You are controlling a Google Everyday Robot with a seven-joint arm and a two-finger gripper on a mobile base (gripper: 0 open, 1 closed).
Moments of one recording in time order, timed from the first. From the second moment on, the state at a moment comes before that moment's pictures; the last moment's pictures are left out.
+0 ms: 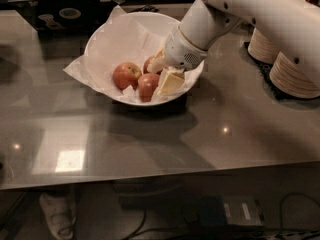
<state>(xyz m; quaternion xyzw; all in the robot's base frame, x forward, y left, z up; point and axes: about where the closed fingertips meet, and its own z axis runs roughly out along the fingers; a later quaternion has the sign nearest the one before) 0.561 -0.007 0.876 -0.73 0.63 0.16 0.22</state>
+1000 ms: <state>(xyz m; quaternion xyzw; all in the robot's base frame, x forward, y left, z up) 0.560 -0.014 0.866 -0.72 0.64 0.16 0.21</state>
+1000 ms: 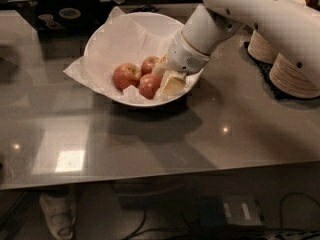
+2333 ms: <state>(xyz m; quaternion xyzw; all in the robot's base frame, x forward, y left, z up) 0.566 -0.017 0.909 -0.70 0.61 0.23 0.29</state>
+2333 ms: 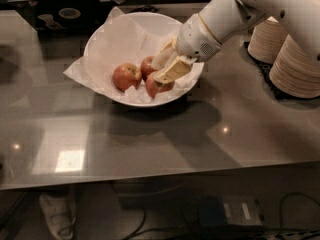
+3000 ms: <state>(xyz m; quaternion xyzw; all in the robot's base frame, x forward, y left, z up) 0.571 -0.017 0.937 -0.69 0.59 0.25 0.32</state>
